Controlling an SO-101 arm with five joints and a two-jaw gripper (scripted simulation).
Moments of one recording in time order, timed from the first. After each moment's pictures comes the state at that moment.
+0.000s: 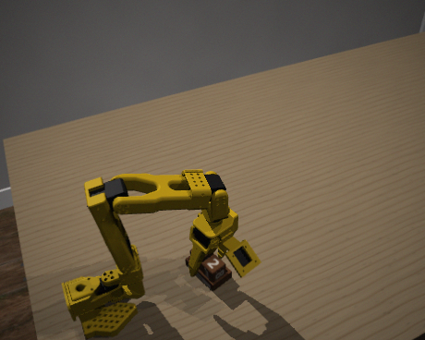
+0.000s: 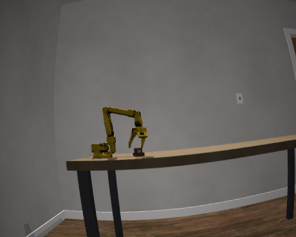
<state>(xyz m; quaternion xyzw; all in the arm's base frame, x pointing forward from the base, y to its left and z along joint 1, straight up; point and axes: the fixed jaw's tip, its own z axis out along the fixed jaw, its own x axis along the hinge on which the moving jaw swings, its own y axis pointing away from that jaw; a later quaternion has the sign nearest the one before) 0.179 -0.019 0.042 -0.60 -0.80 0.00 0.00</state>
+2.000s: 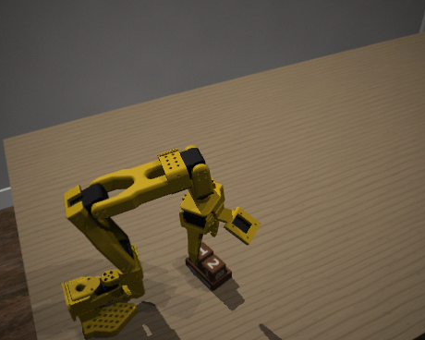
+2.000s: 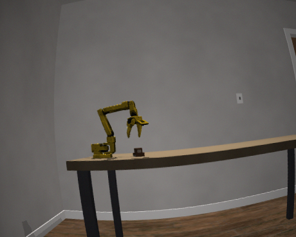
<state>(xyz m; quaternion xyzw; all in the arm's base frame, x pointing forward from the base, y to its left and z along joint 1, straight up) 0.171 -0.013 0.096 -0.46 -0.89 -0.02 -0.05</state>
